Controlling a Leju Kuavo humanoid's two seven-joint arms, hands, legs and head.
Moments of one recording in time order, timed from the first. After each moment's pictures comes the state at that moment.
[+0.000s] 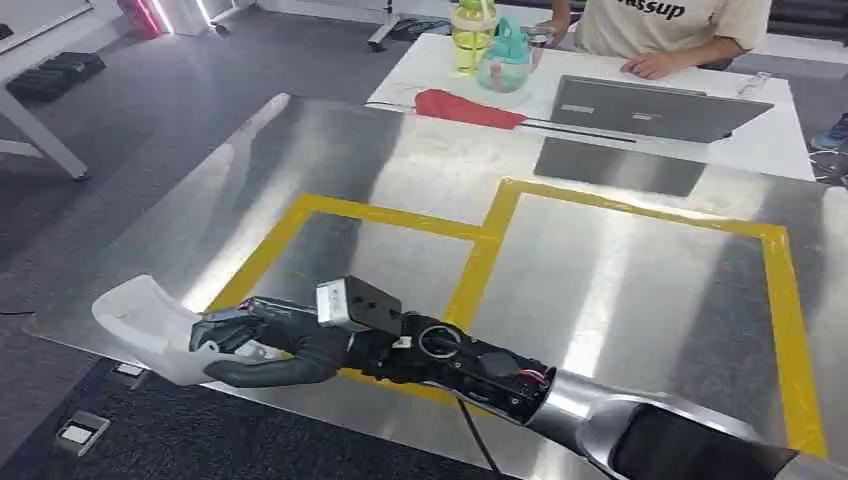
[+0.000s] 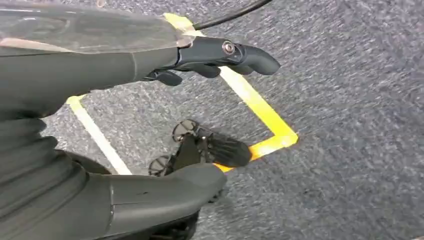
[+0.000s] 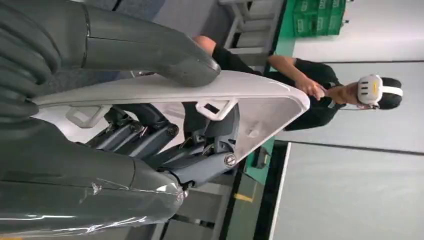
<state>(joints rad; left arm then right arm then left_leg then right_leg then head) -0.13 0.08 -0.89 -0.21 1.33 0.18 -0.30 -0.54 0.11 0.93 -1.34 -0.58 0.42 -0.42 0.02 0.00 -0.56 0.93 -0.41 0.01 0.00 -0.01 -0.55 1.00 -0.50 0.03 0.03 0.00</state>
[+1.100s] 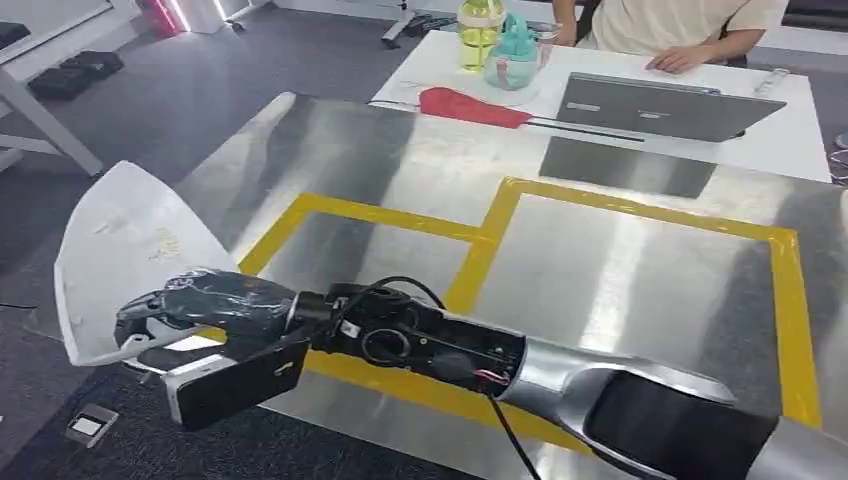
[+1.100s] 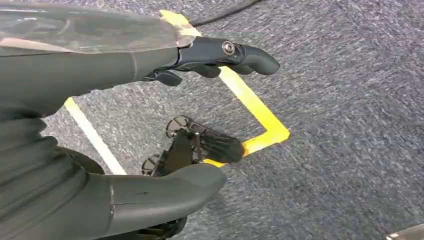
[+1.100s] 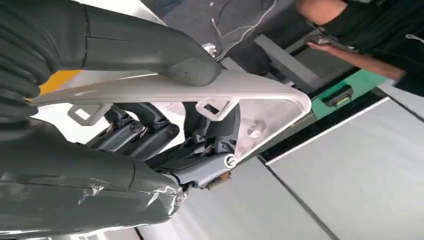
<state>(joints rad) -0.15 0.09 -0.89 -0.21 1.32 0.18 -0.29 -0.73 0.18 1.03 -1.35 0.12 0.10 -0.33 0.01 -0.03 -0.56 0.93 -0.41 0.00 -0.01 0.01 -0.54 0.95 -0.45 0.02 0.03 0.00</state>
